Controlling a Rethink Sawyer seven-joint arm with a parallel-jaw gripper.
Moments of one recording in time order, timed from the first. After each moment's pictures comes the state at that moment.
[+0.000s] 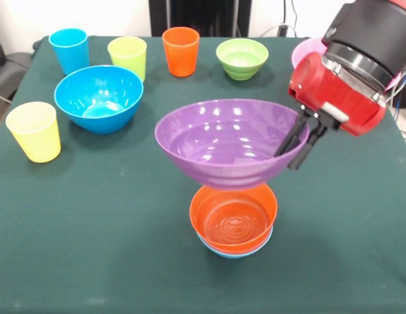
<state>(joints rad) 0.35 -0.08 -0.76 0.91 0.13 0.50 2.00</state>
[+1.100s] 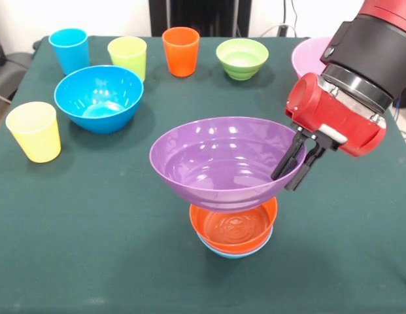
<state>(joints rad) 0.30 -0.05 -0.76 0.82 0.16 0.54 2.00</state>
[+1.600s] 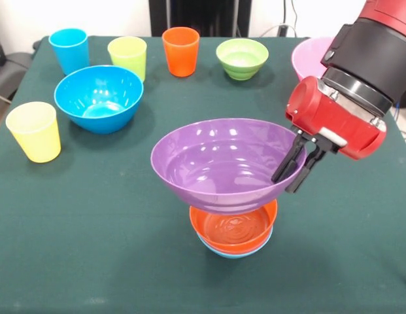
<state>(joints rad) 0.29 -0.04 -0.76 0.80 0.17 0.56 2.00</state>
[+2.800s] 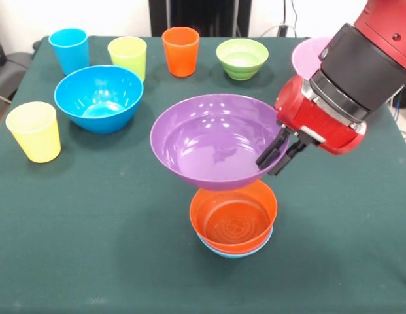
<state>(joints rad) 0.26 0.00 -0.75 0.72 0.20 0.84 2.00</state>
